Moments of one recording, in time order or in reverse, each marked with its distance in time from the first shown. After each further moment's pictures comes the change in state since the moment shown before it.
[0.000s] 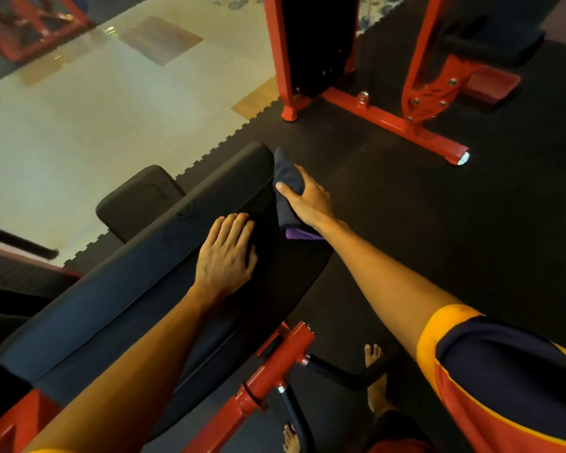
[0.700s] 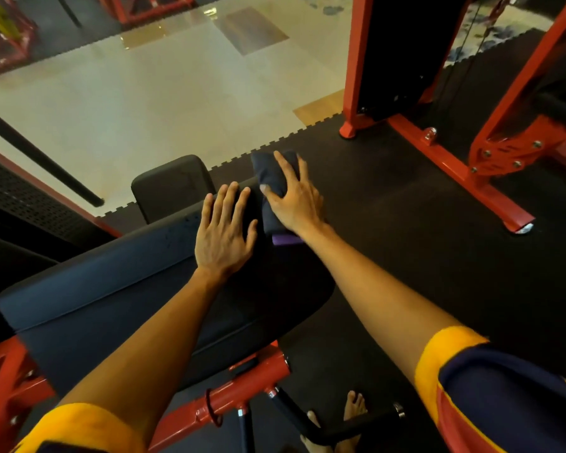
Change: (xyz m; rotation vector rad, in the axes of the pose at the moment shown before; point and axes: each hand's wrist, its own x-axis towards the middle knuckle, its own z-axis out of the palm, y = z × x) left_hand 0.069 -0.004 0.011 0.029 0.070 -0.472; right_hand 0.059 -0.059 0.008 -0.228 -0.051 -0.456
